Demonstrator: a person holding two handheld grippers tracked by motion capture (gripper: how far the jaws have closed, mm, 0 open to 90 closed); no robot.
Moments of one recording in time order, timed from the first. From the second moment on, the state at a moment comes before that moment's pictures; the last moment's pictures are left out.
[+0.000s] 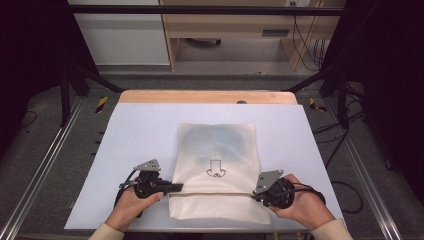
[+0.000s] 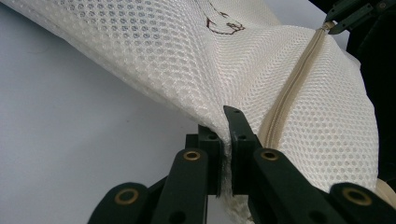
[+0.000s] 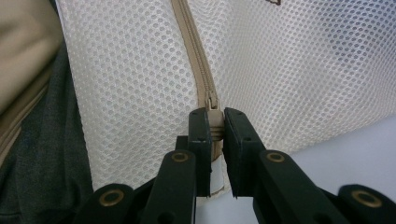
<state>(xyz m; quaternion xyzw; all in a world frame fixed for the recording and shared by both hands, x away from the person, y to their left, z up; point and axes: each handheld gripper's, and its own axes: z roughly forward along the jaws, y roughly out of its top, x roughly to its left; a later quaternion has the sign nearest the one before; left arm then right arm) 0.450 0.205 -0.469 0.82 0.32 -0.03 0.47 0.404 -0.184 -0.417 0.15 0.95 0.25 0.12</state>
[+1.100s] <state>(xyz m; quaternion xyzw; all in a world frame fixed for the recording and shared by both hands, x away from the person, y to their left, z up) 0.449 0.205 -0.470 0.82 0.32 -0.03 0.47 0.401 -0.194 -0.422 0.16 0.95 0.25 0.12</state>
